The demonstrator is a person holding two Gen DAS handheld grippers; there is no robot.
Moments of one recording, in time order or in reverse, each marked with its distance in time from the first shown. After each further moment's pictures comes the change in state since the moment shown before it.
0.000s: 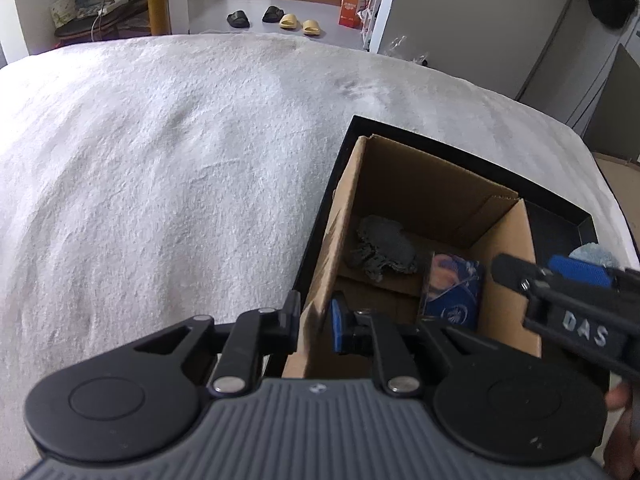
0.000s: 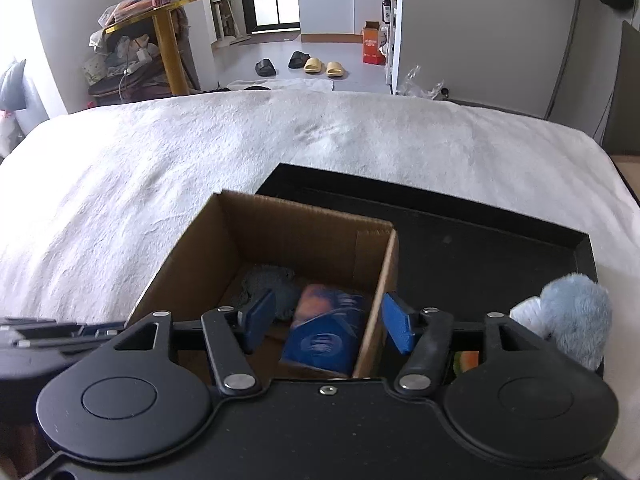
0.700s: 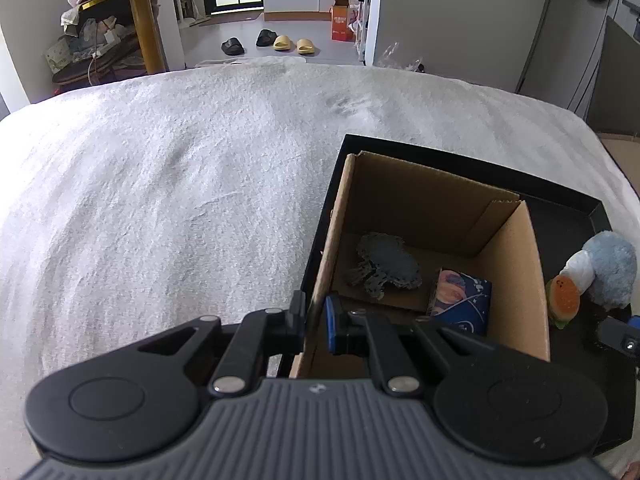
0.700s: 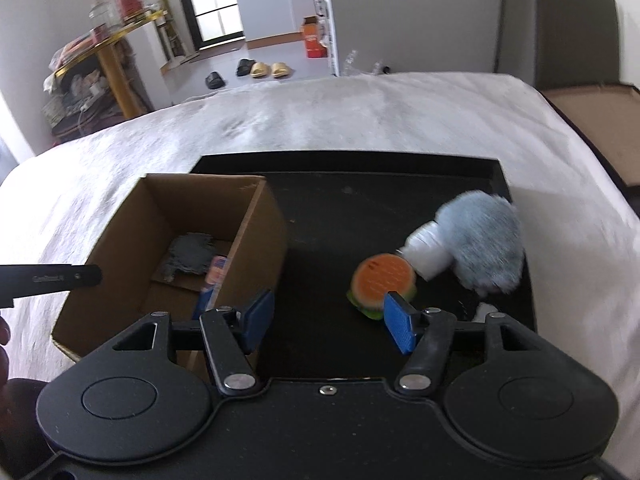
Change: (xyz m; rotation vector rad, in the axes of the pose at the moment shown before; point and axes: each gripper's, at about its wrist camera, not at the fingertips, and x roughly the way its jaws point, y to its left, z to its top) left arm 0.001 -0.022 0.006 0.108 -0.063 0.068; right arm -0.037 -0.085 -0.049 0.190 0.004 -0.047
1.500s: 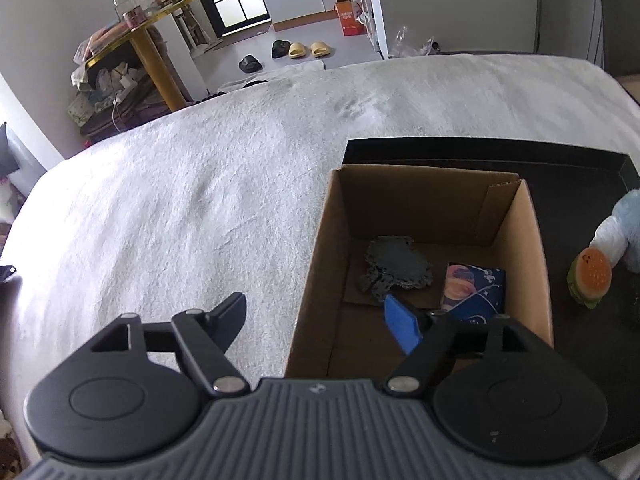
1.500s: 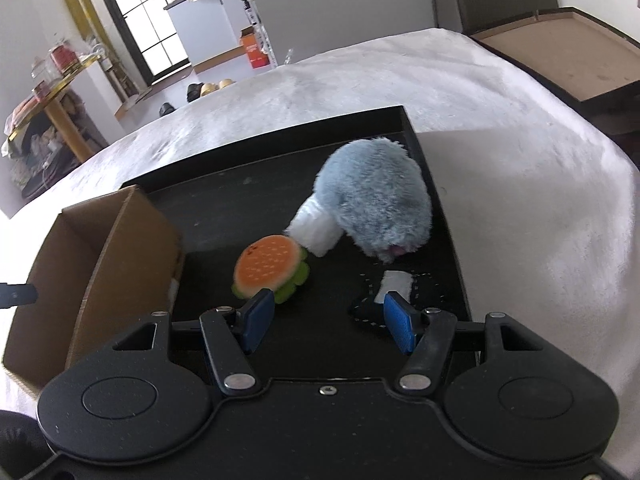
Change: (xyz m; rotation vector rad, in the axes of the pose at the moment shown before) left arm -0.011 -0.049 0.009 0.162 0.005 0.198; right arm 0.028 -0.095 -0.032 0.199 -0.023 -0.020
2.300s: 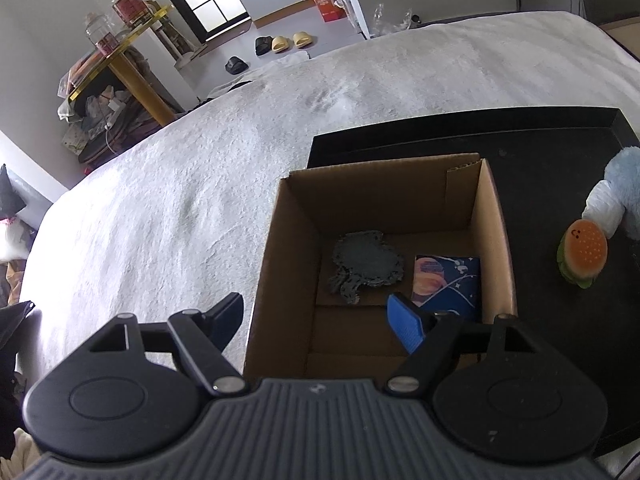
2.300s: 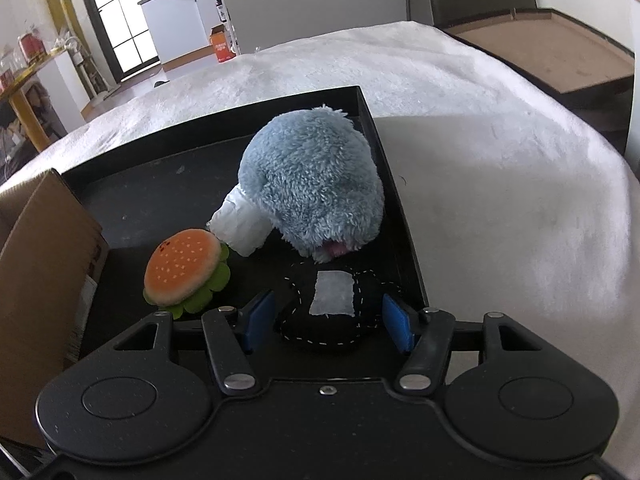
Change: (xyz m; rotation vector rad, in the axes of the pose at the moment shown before) left arm 0.002 -0.051 0.011 0.147 0.043 0.066; right arm 0.048 -0.025 -0.007 -0.031 -0.020 -0.112
